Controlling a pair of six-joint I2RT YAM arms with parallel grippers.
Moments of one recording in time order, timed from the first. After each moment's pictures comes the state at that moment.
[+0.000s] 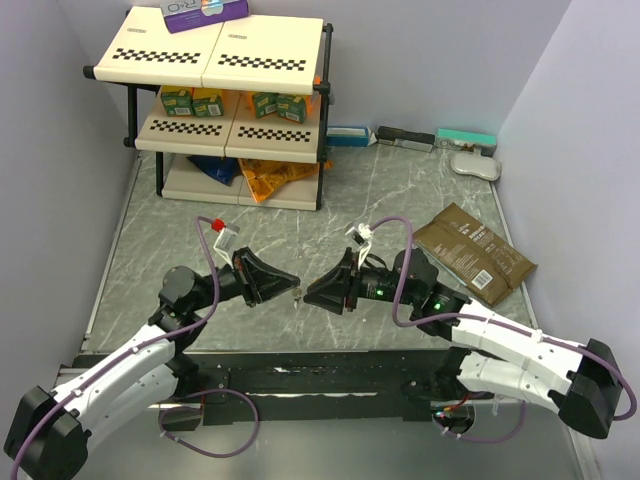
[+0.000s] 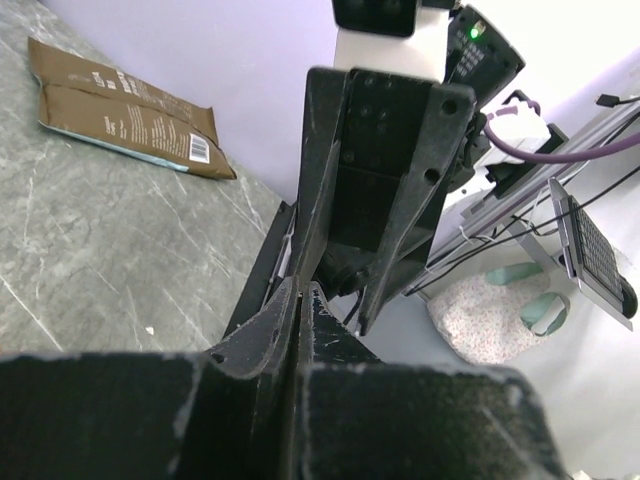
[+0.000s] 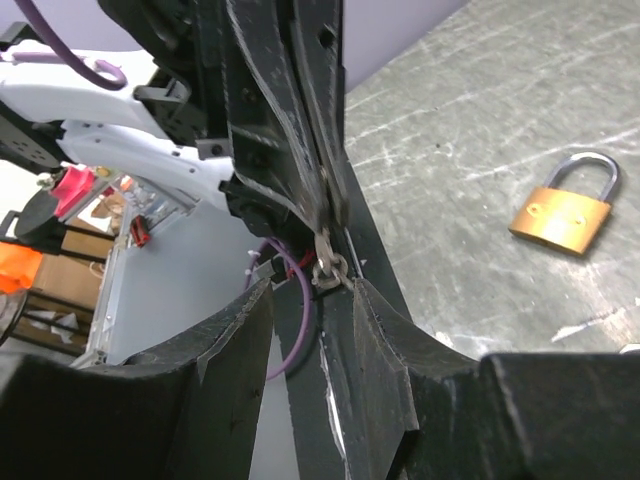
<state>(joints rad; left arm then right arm) -0.59 0.74 0.32 0.69 0.67 -0.88 0.91 0.91 0.59 0.28 -0.45 0.58</state>
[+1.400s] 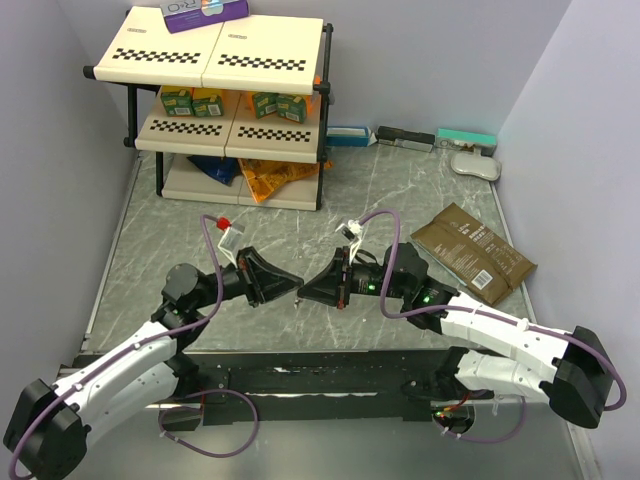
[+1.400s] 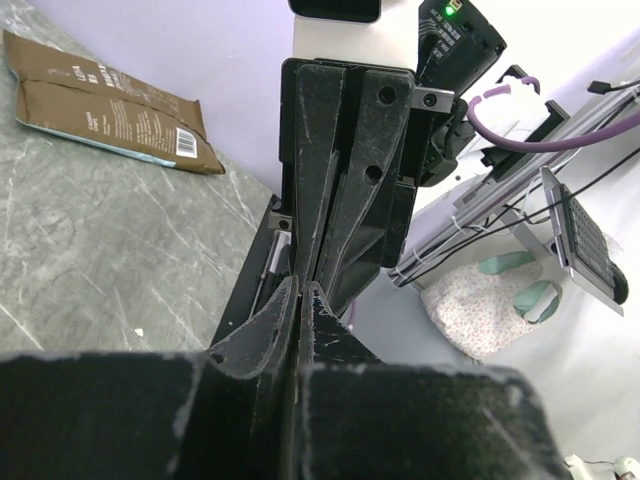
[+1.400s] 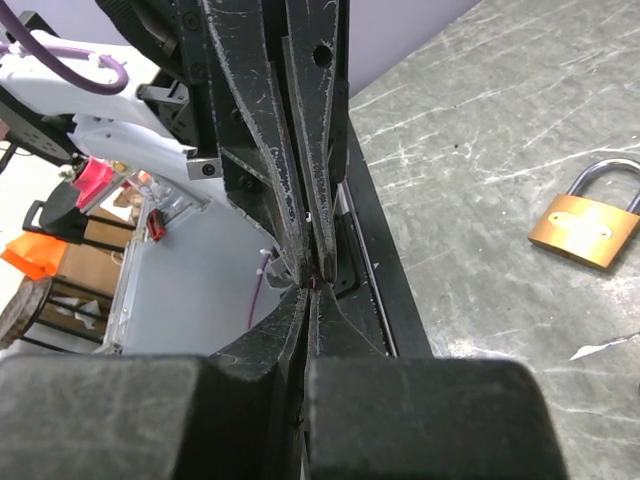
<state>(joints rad) -0.62 0.78 0.34 0.71 0.68 -0.87 0.90 1.02 0.63 0.35 -0.51 0.61</state>
